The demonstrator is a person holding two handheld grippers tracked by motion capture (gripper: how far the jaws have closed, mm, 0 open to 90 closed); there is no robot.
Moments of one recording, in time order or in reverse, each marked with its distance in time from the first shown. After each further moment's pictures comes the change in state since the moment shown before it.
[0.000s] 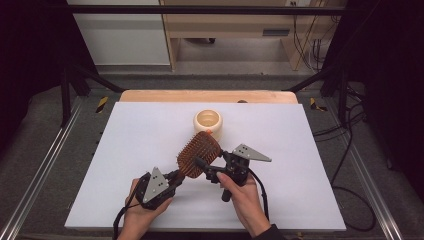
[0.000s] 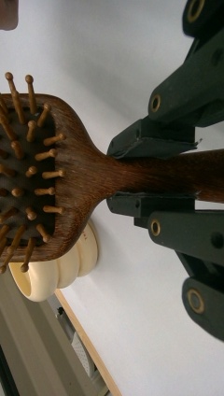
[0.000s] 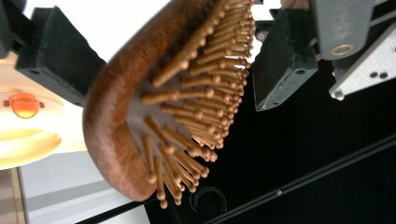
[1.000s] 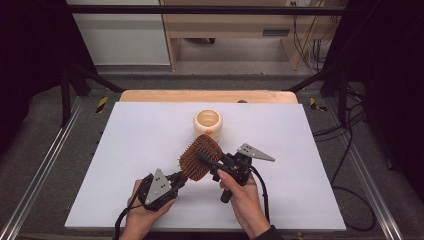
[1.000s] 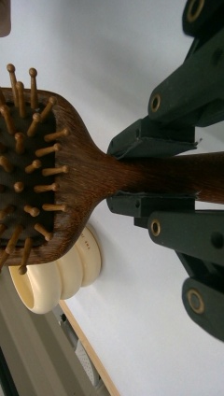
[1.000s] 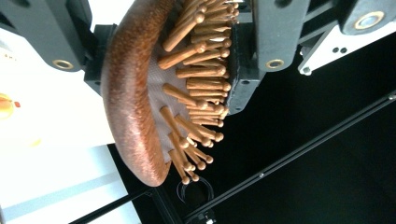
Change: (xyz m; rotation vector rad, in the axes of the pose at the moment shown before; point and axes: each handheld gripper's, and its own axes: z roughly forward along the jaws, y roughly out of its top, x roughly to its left) left arm -0.004 -0.001 0.003 -0.007 -0.028 0.001; right arm 0.000 0.004 -0.005 -0.036 0.065 0.096
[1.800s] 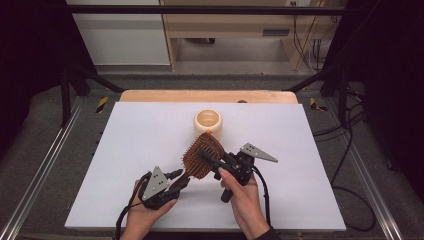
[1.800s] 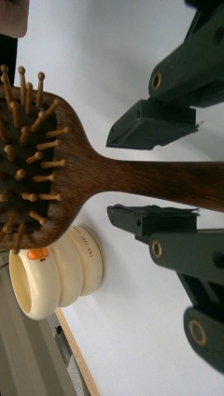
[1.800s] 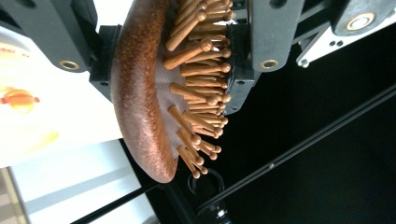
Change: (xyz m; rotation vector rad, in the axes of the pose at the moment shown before) left arm 0.003 0.000 0.002 -0.042 -0.032 -0.094; right arm 0.003 0.005 -0.005 -0.033 -0.051 0.023
